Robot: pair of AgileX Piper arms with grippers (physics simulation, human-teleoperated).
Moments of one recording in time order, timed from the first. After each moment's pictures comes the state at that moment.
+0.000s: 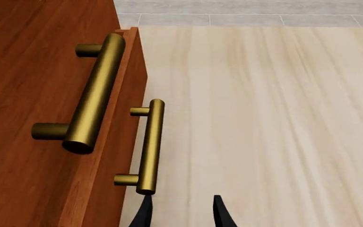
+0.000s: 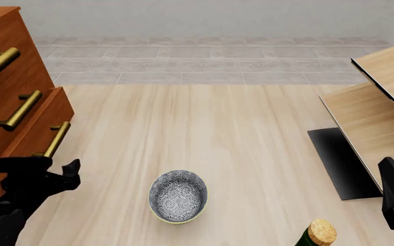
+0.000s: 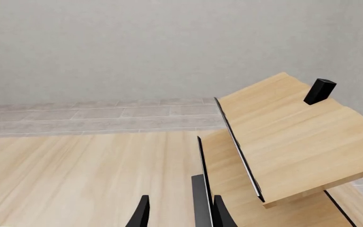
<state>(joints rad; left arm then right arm) 0.07 1.77 -0.13 -1.13 0.02 -0.02 0.00 -0.01 0.00 0.03</state>
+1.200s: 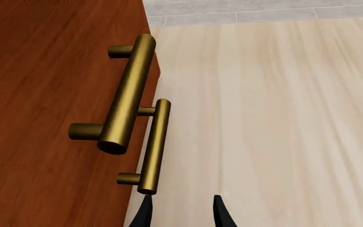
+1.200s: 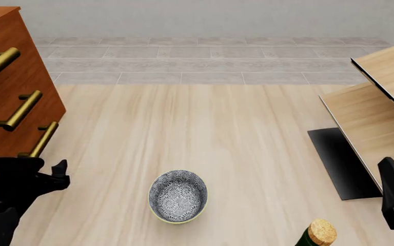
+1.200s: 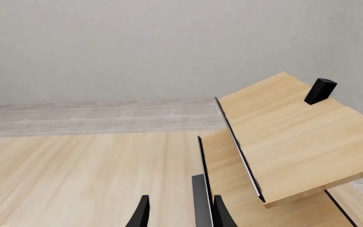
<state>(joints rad) 0.17 1.82 -0.15 -1.18 0.13 -0.02 0.00 -0.01 0.00 0.03</state>
